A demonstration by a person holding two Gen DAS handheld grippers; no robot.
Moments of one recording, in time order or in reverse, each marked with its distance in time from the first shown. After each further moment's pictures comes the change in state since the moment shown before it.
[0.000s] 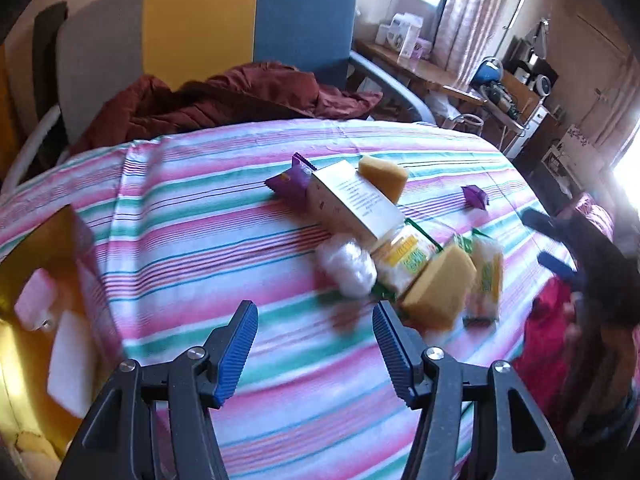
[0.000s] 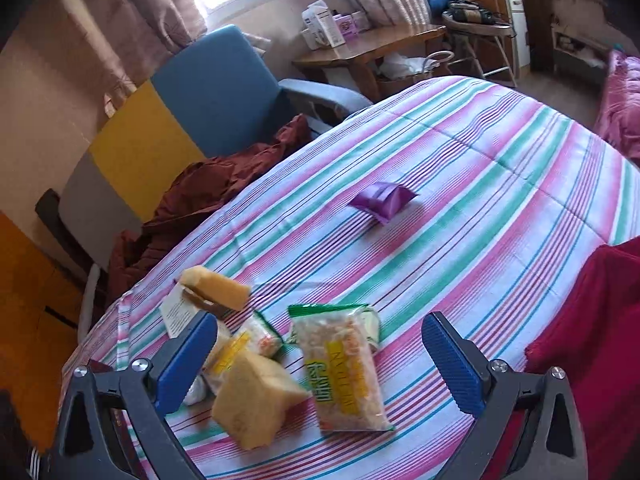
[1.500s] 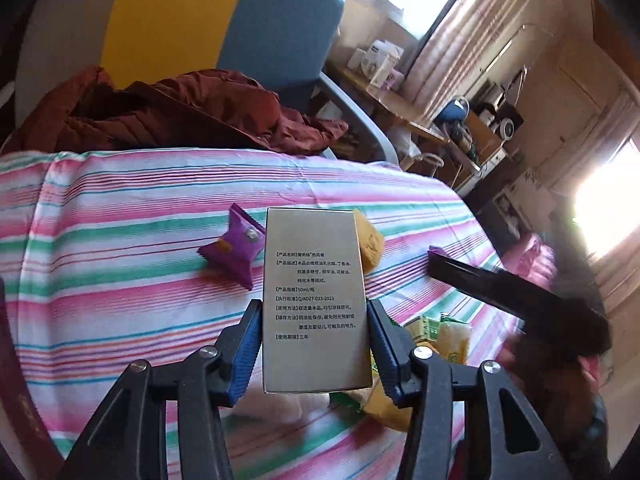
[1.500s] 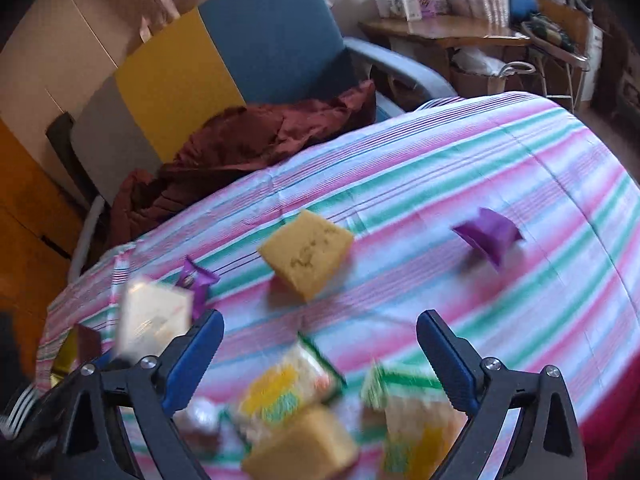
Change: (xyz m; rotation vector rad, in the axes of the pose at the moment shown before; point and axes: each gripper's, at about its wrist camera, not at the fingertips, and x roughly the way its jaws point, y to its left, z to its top) left arm 0.043 0.019 0.057 -0.102 -0.078 -0.261; right arm 0.091 0.076 0.040 -0.231 0.171 0.007
